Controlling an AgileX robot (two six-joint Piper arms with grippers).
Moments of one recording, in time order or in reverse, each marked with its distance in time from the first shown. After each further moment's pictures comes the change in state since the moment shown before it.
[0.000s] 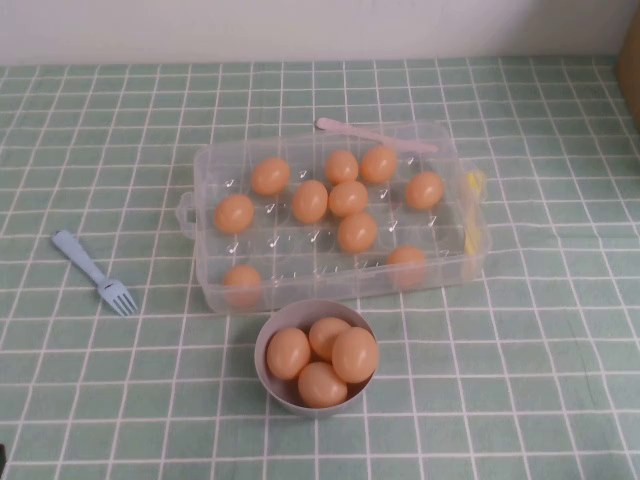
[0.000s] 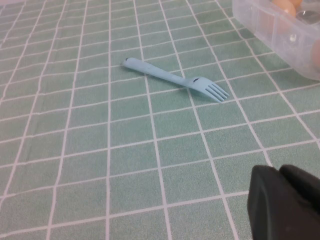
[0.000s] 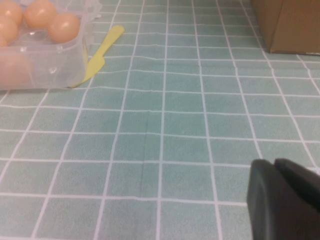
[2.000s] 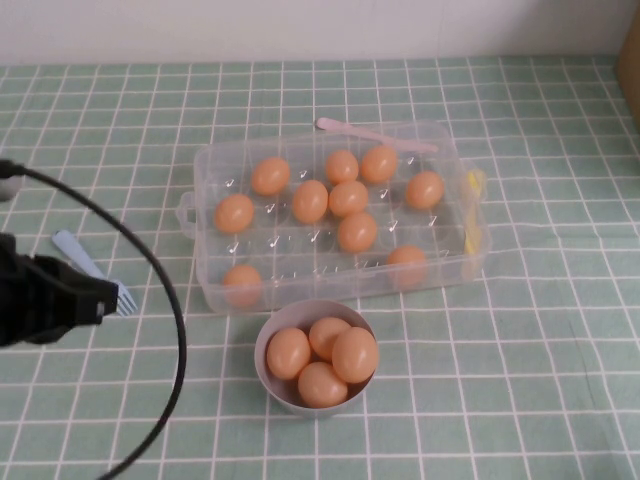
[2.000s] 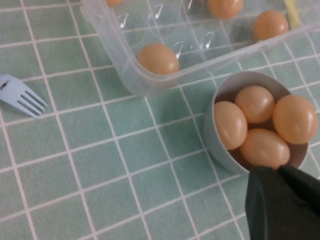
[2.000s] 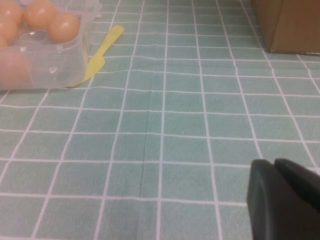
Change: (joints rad) right arm 0.000 0.000 0.000 0.000 0.000 0.000; left arm 0.000 0.996 -0.849 -0.484 0.526 0.215
